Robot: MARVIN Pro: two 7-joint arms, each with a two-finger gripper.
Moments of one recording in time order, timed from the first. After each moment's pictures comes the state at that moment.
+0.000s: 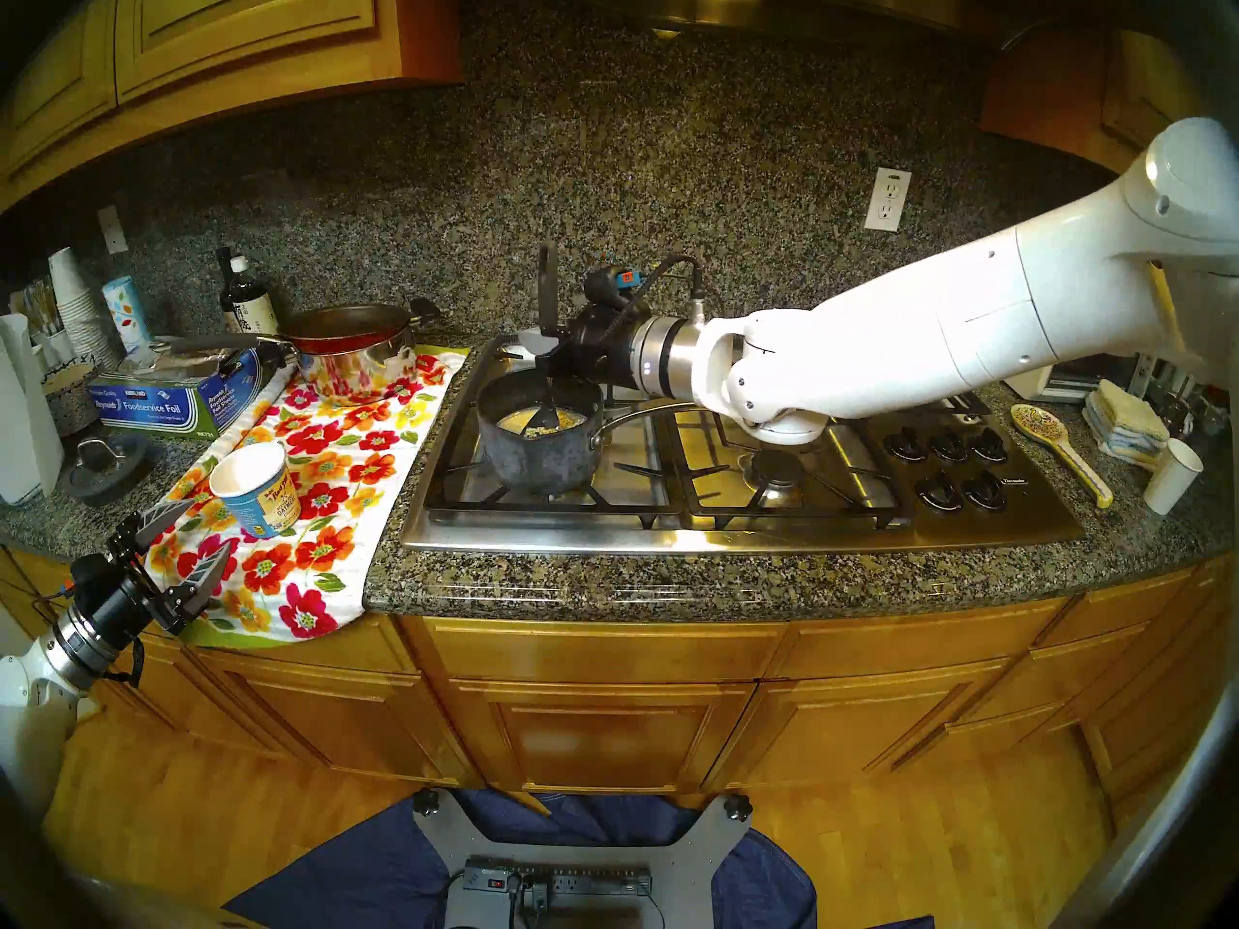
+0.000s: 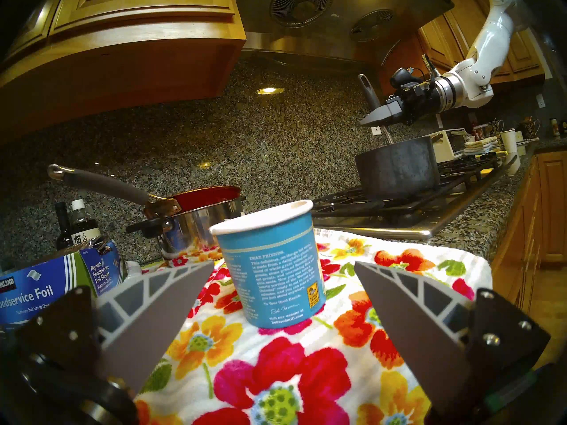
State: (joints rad) left arm 2.23 -0.78 -2.06 -1.43 -0.95 -0.66 -0.98; right arm 0.56 -1.06 -1.07 -1.67 2.20 -0.56 0.33
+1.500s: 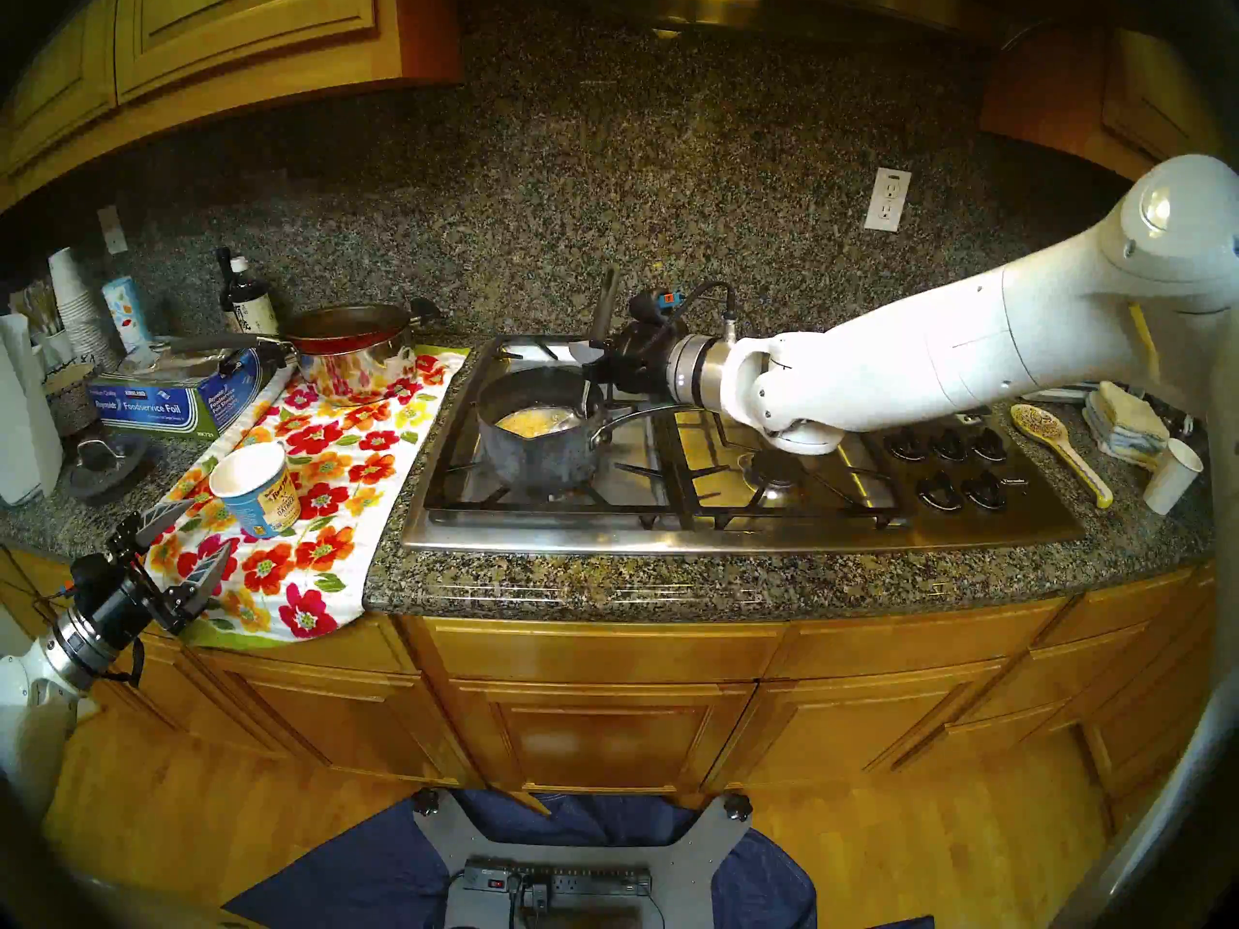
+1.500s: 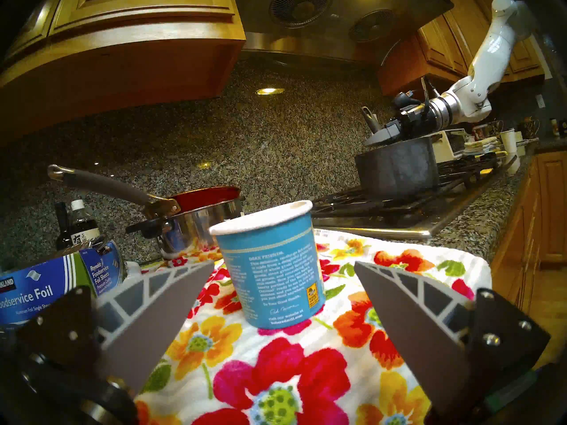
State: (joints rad) left arm 2.23 -0.78 -2.06 -1.43 -0.95 -0.66 -0.98; right arm 0.45 -1.06 -1.09 -1.51 2.27 -0.53 0.39
